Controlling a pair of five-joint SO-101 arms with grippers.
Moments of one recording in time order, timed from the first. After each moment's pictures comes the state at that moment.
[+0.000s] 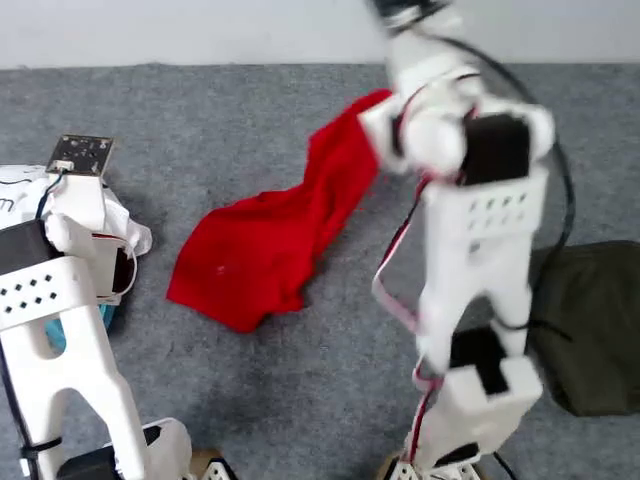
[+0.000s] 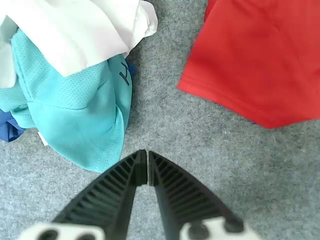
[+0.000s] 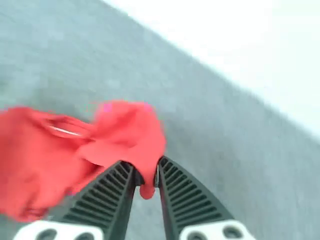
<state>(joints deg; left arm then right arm) -22.8 -24.0 15.6 99.0 -15.5 -22.5 6.9 -62.1 100.6 20.5</state>
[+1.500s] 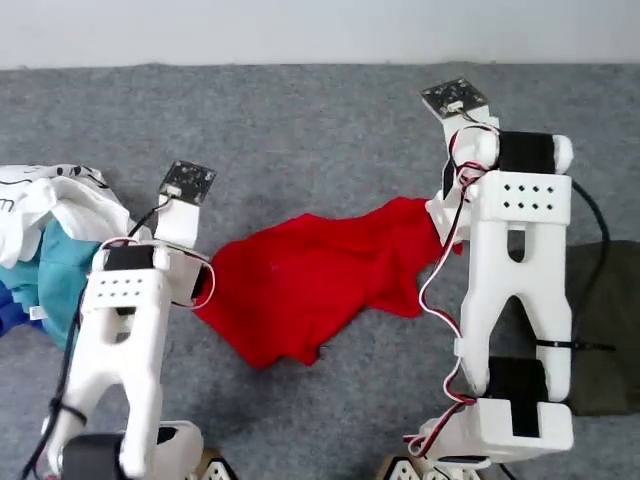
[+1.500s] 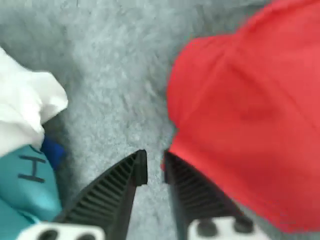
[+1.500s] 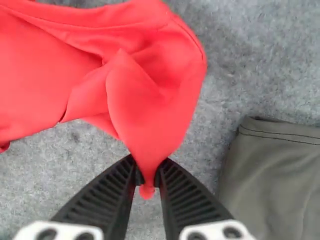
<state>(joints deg) -7.0 -18.7 44.5 60.2 -12.9 0.3 0.3 -14.1 100.6 22.7</state>
